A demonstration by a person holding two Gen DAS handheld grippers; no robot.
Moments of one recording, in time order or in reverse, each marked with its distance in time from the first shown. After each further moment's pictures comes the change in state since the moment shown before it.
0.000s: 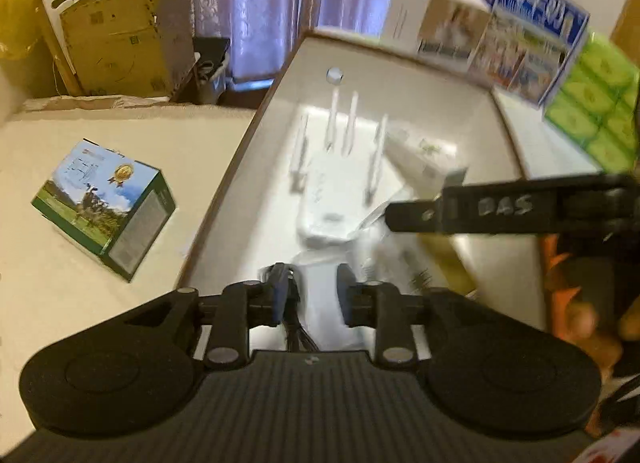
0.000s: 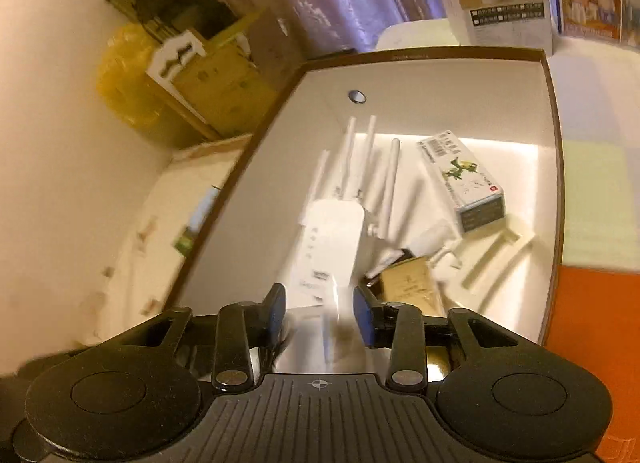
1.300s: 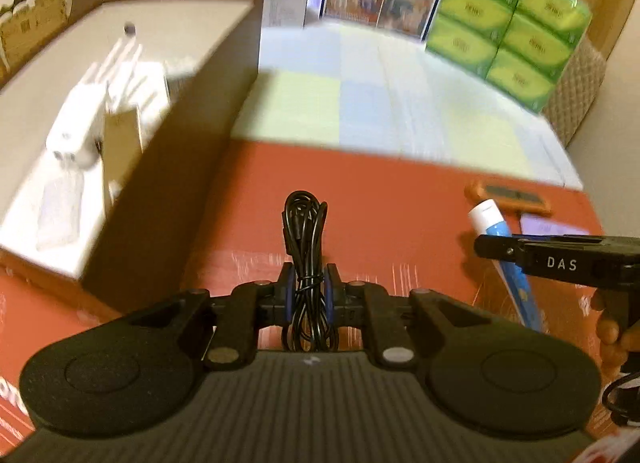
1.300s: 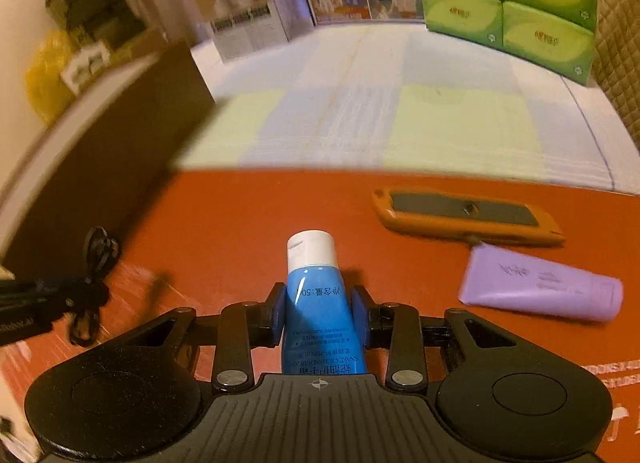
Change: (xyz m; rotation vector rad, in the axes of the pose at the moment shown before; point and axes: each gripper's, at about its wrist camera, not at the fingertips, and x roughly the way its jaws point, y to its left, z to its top) left arm 0.011 -0.248 -0.084 0.068 -0.030 -0.092; right arm -0.193 -0.268 -0.134 -0.018 -0.108 -0.230
